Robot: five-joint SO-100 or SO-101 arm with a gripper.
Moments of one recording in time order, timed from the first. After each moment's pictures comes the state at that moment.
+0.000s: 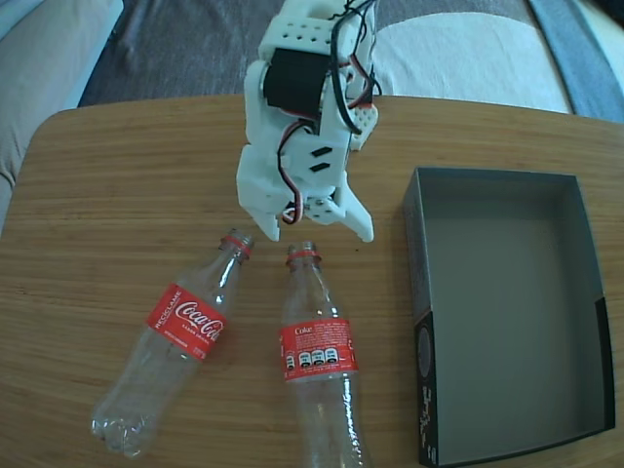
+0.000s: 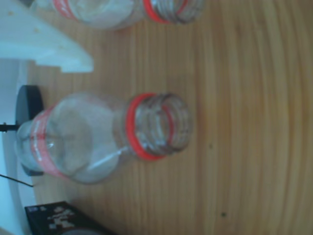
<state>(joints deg) 9.3 110.1 114.3 71.3 -102.6</state>
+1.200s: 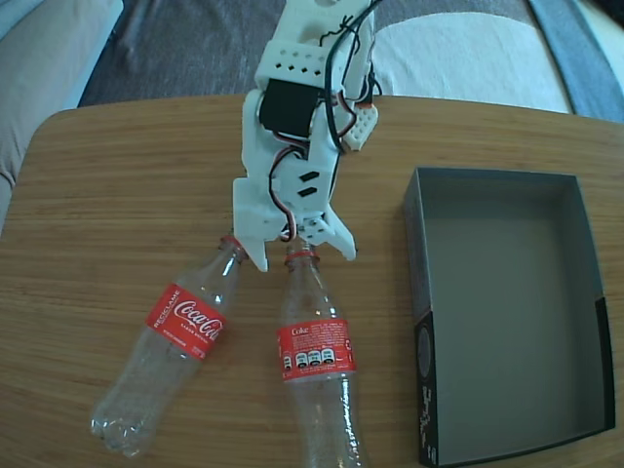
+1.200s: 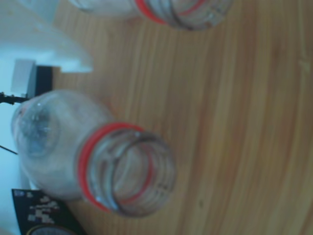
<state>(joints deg) 11.2 110.1 128.5 47.9 -114.5</state>
